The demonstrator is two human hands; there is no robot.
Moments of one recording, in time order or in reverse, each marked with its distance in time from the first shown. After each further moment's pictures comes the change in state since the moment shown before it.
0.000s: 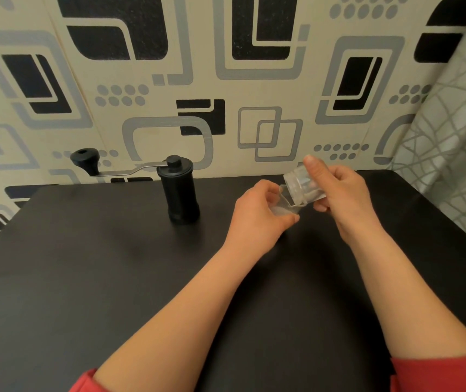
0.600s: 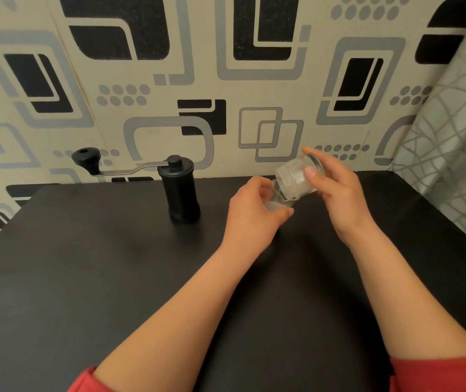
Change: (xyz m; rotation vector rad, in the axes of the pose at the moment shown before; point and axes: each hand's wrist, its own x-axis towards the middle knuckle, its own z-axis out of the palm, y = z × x) left_hand 0.002 -0.002 -0.002 -0.018 0.097 0.009; right_hand 0.000 0.002 0.001 -0.025 -0.126 -0.210
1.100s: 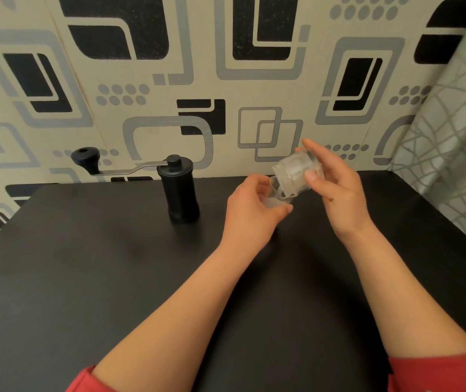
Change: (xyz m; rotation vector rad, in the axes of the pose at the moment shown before) left_hand 0.002 -0.001 0.001 -0.047 0.028 -0.021; right_hand -0.002 -0.002 0.000 0.104 -0.066 -0.138
